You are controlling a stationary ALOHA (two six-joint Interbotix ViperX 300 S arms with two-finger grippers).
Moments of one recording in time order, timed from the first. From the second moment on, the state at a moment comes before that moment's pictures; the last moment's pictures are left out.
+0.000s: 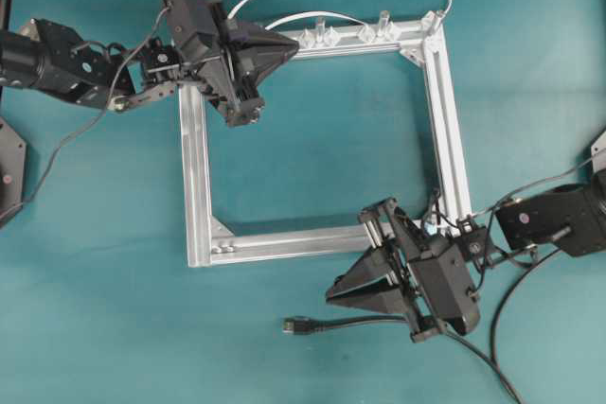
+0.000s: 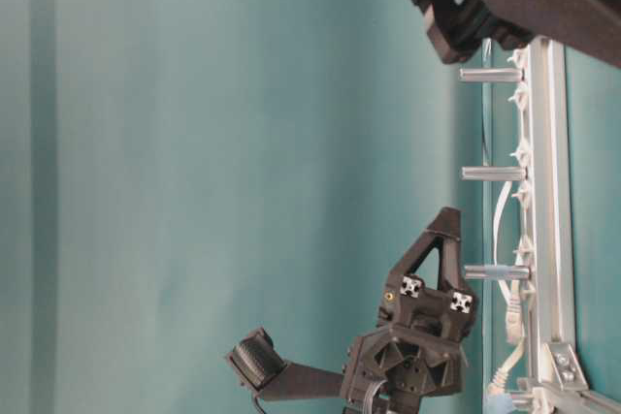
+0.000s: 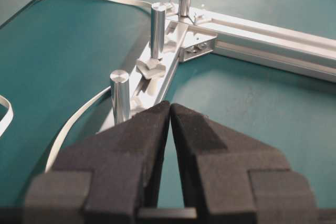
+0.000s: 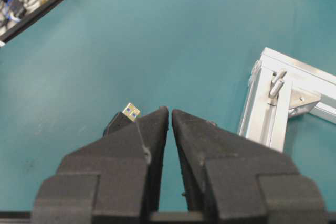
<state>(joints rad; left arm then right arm) 0.28 0.16 0.84 -0.11 -0.78 0.00 0.28 0.16 0.83 -0.11 -0.78 0.00</state>
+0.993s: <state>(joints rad) 0.28 0.05 0.81 -0.07 -0.56 -0.01 0.27 0.15 0.80 0.05 -0.71 0.00</state>
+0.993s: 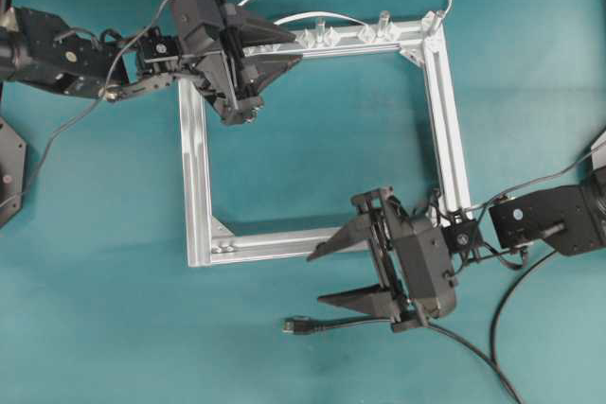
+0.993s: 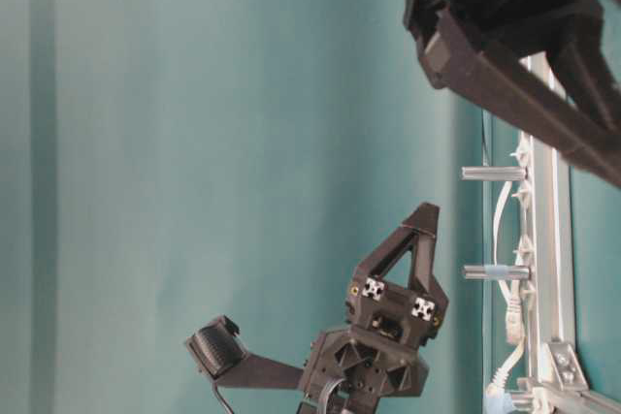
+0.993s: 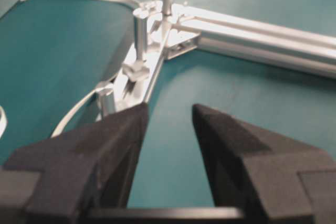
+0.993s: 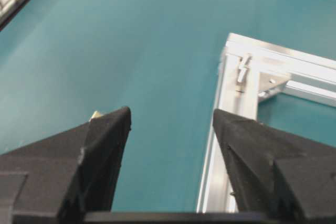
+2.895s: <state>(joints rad) 0.24 0.03 0.87 -0.06 -0.50 0.01 0.55 0.32 0.66 0.80 -0.70 -0.35</state>
